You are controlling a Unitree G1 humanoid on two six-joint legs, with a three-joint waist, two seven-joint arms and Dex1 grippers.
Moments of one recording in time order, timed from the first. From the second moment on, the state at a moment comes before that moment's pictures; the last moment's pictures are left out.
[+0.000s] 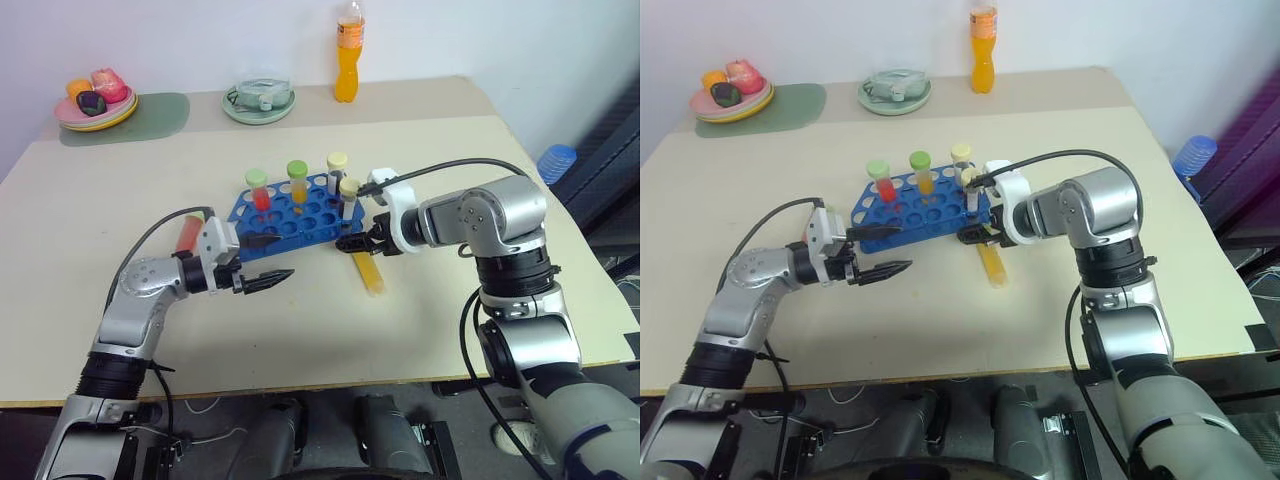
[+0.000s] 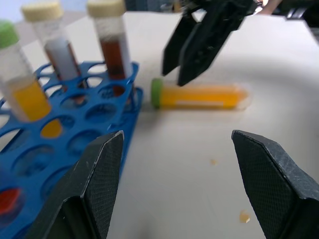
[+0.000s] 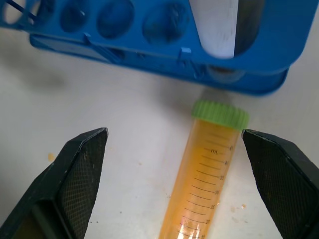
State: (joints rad) left arm -0.36 0.57 -0.03 0.09 -0.36 0.09 -1.11; right arm -0.94 -0.35 0.10 0.09 0.44 1.61 0.43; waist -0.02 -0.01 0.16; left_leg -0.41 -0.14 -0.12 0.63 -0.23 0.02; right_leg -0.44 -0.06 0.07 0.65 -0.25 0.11
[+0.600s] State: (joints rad) left arm -0.30 0.60 -0.02 0.14 -0.36 -0.03 -1.19; right arm -0.94 -0.30 0.25 0.21 0.32 1.46 0.38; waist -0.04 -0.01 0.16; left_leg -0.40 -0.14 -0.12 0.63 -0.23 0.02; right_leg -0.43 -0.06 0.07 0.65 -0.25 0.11
